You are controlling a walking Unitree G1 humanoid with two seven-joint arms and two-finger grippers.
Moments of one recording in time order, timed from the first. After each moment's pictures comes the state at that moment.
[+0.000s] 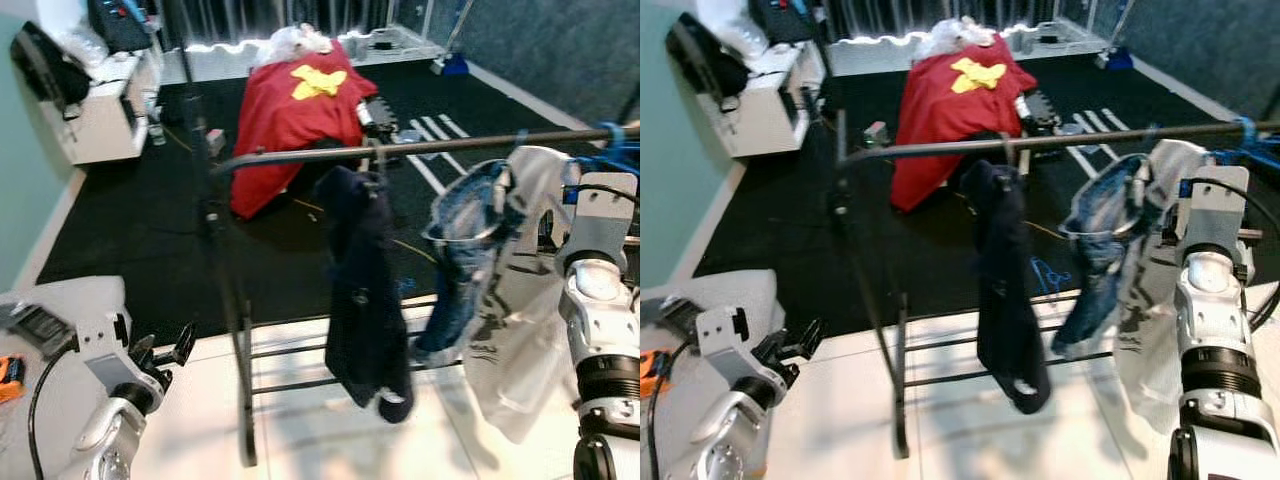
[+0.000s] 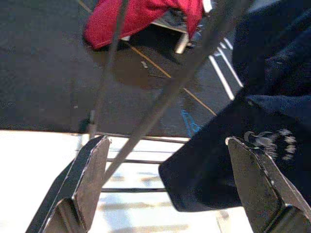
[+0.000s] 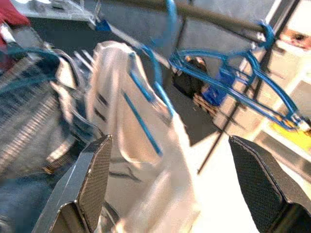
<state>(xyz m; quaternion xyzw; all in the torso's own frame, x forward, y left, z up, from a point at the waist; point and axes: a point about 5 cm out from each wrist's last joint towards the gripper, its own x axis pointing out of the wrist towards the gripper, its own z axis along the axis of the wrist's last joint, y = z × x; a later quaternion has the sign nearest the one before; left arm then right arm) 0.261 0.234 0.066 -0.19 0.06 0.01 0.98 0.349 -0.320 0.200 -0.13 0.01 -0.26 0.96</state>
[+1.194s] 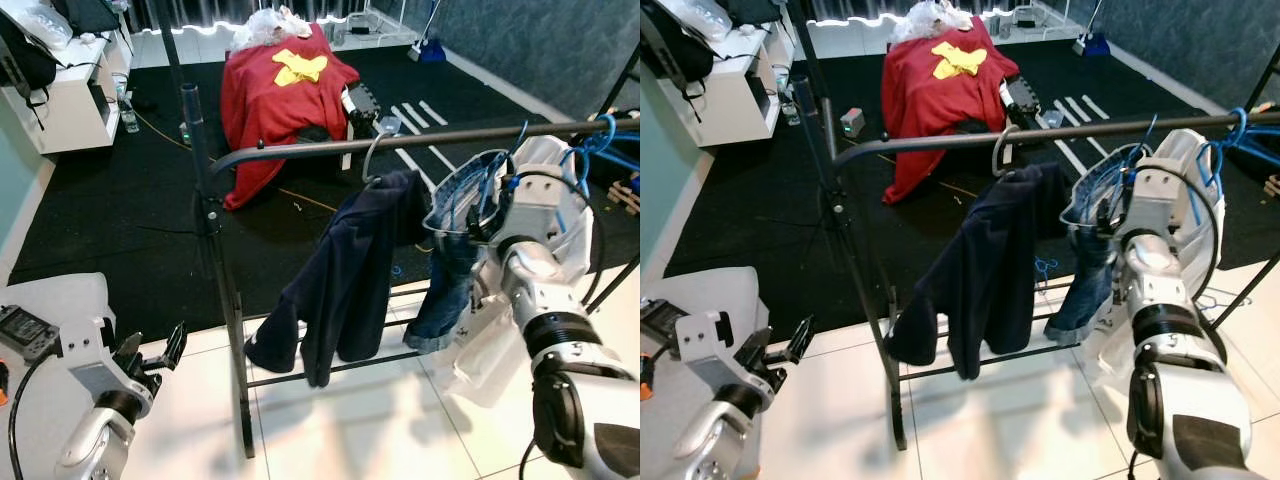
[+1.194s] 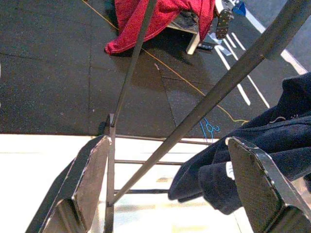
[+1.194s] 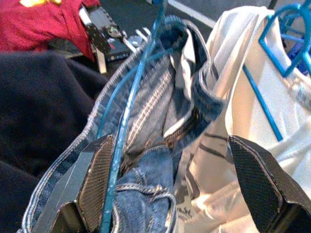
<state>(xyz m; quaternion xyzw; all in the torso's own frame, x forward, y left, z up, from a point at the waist) 0.241 0.241 0.075 -0.16 0.03 0.02 0.99 0.390 -0.271 0.193 -0.03 0.03 -0.15 0.99</state>
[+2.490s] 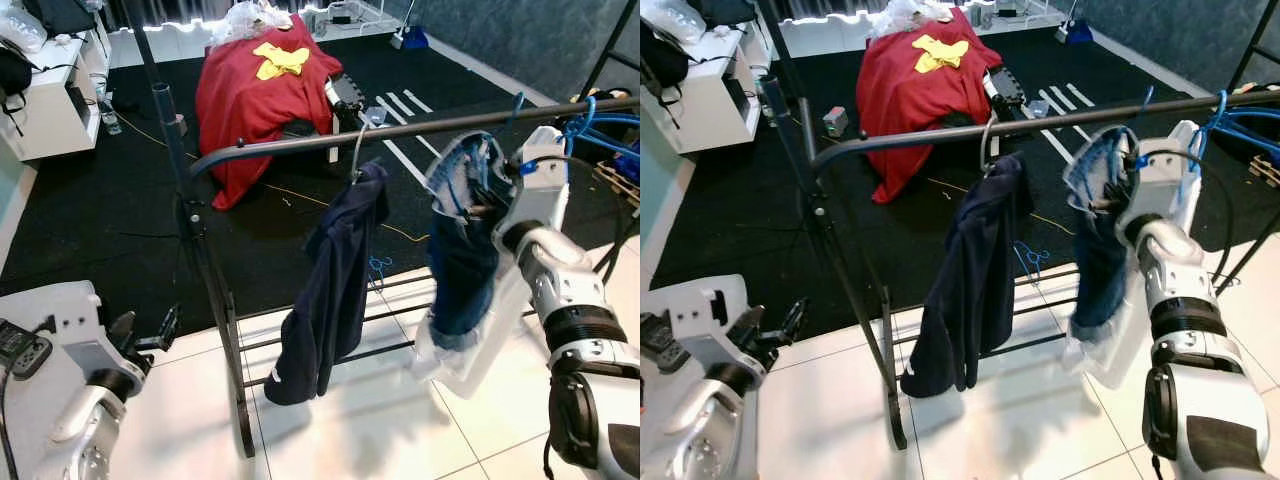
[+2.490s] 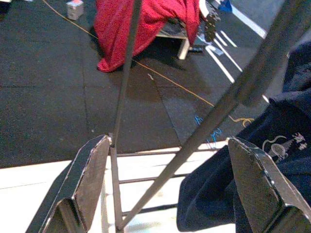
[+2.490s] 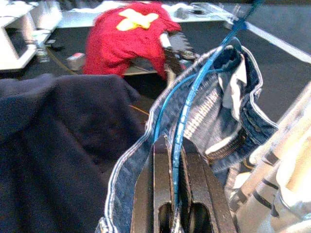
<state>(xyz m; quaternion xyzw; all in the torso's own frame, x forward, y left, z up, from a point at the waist) 0.258 0.259 0.099 -0.13 0.01 0.02 0.99 0.389 -0.256 0.229 -0.04 -0.03 0.08 1.00</state>
